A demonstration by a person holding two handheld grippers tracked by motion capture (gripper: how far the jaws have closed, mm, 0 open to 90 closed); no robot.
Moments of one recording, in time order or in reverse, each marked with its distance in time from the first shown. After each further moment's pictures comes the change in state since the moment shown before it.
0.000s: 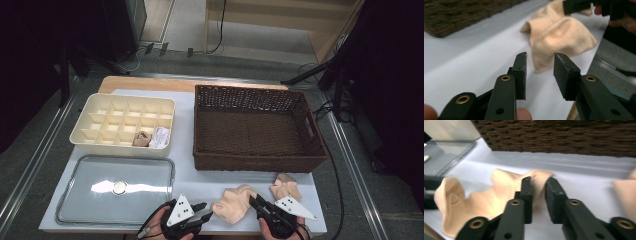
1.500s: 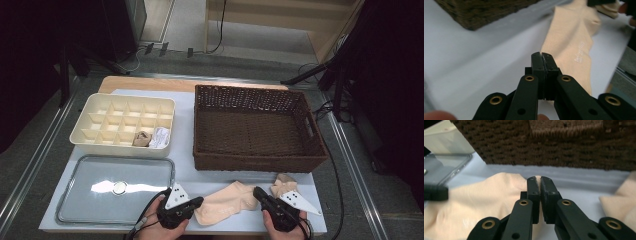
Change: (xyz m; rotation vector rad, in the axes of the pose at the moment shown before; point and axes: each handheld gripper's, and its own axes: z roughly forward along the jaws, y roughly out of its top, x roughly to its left) left arm 0.021 0.015 0.003 0.094 0.097 -0.072; right arm -0.011 0.007 0.007 -0.047 0.014 0.033
